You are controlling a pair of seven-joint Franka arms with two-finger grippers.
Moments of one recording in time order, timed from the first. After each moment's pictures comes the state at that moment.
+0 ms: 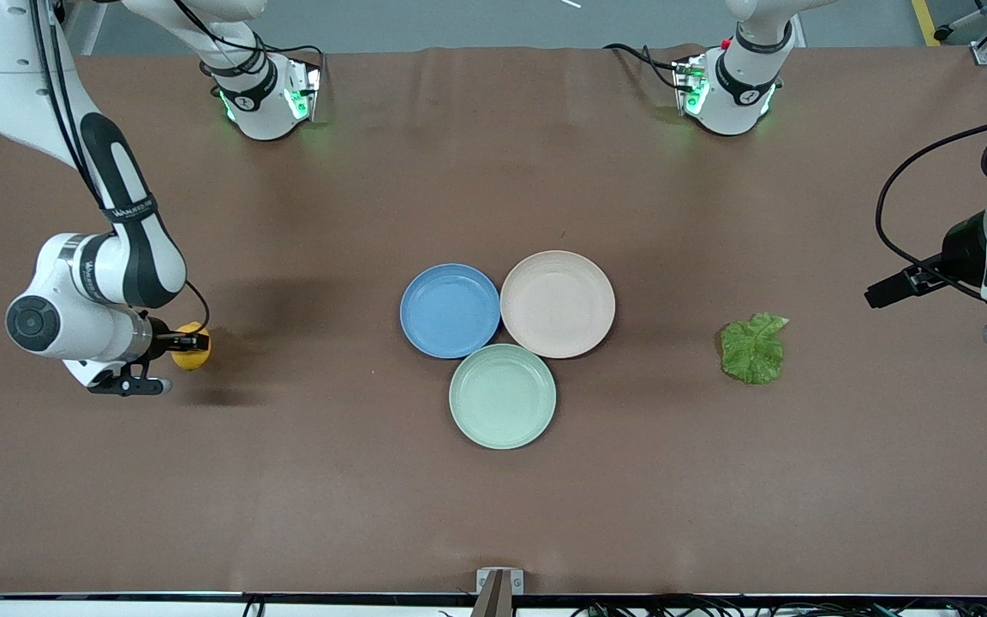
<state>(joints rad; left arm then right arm) 0.30 0.25 -0.42 -1.38 0.13 1.53 -0.43 -0.06 0.52 -0.04 -1.92 -0.02 2.25 -0.05</state>
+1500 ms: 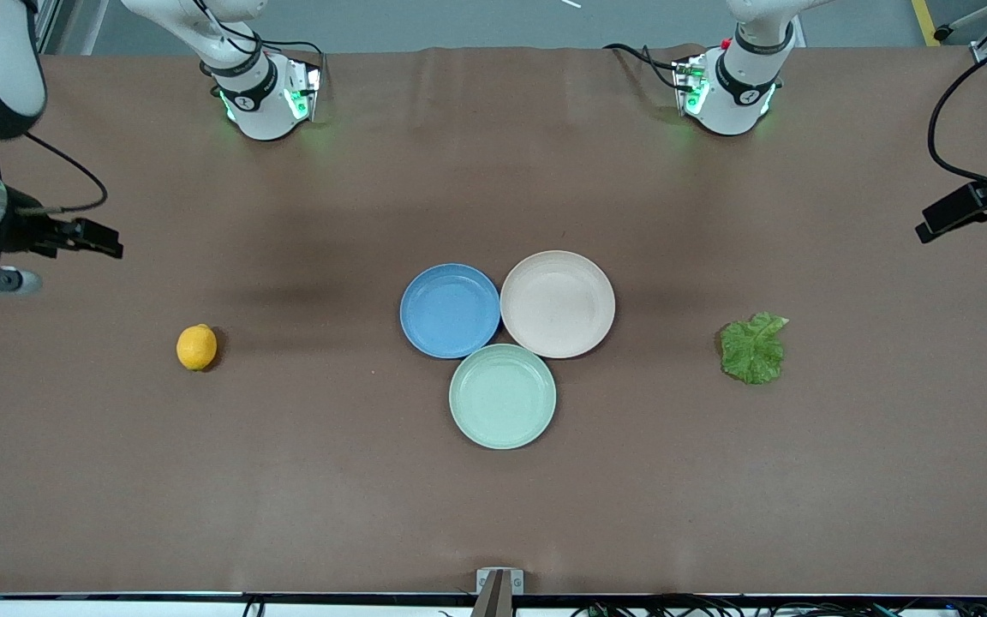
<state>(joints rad) 0.34 0.05 -0.36 -1.45 0.02 1.47 -0.23 -0.06 -0.02 -0.01 -1.78 -0.02 1.60 -0.05</state>
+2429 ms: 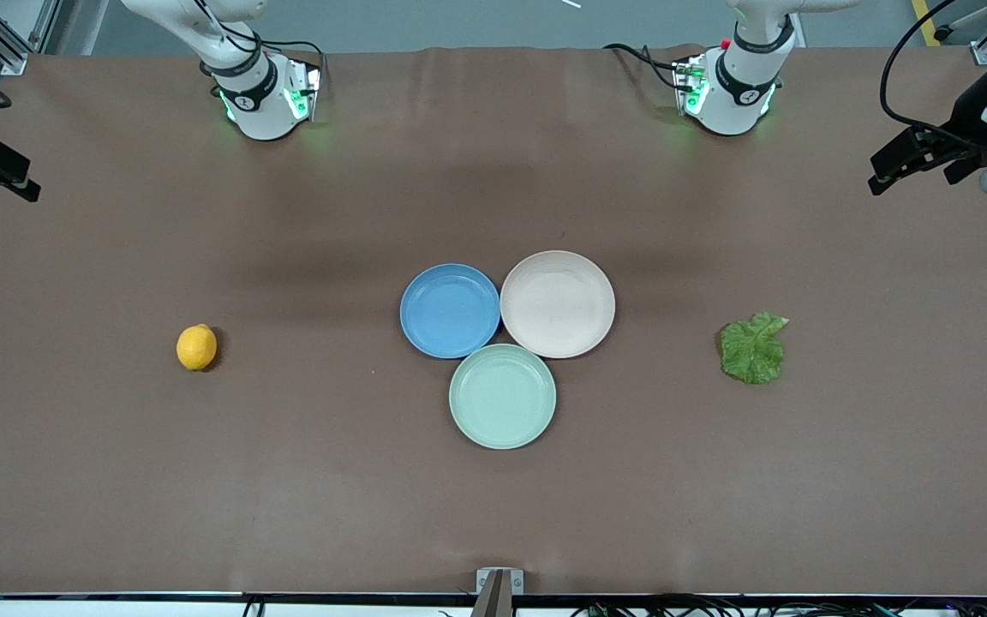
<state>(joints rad) 0.00 -0.16 -0.07 -1.71 0.00 1.56 -0.20 -0.06 -0.01 -0.01 -1.45 -0.02 1.43 -0.05</state>
